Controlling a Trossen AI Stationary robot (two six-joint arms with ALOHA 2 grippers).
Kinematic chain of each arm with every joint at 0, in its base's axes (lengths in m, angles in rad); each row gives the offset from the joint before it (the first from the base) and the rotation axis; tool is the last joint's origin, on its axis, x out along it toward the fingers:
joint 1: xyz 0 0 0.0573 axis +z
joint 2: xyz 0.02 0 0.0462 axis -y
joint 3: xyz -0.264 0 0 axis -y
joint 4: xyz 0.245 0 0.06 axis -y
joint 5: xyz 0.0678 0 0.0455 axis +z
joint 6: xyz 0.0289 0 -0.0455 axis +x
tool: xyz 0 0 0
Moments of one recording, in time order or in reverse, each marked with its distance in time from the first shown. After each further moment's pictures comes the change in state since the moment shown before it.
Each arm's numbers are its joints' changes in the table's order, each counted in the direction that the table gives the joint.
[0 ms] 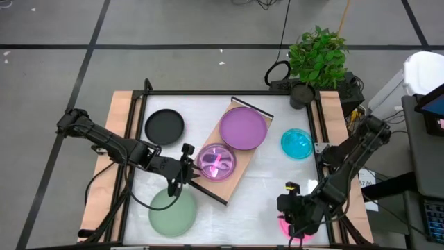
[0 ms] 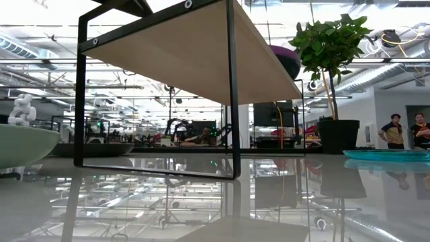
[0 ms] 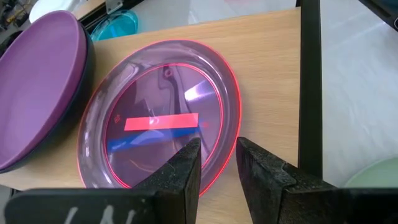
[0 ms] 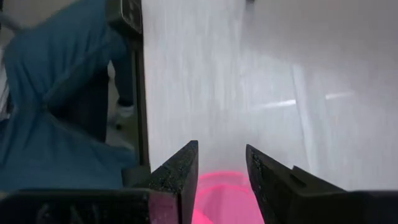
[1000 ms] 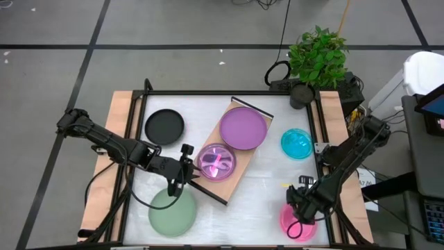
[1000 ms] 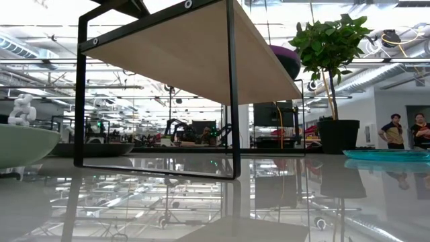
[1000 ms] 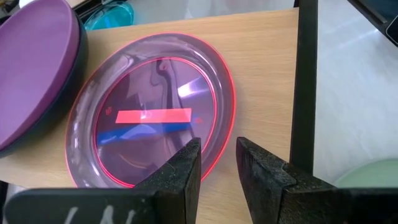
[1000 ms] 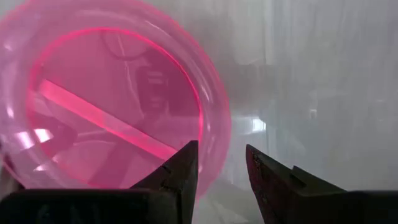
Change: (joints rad) left arm -0.002 0.000 0.000 -0.014 -0.018 -0.060; right arm 0.017 -0.003 -0.305 -0.126 0.297 0.059
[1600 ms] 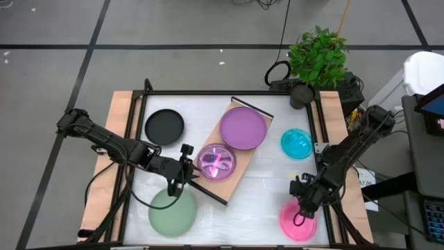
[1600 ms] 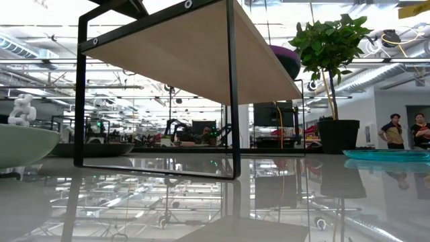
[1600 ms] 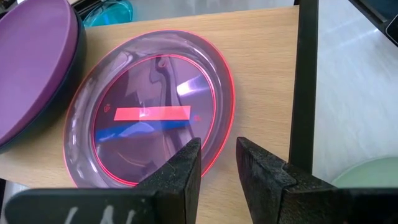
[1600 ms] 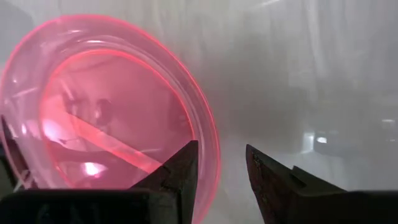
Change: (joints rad) left arm 0.001 0.000 0.000 -0.007 -0.001 -0.011; right arm 0.000 0.213 -0.294 0.327 0.001 0.167
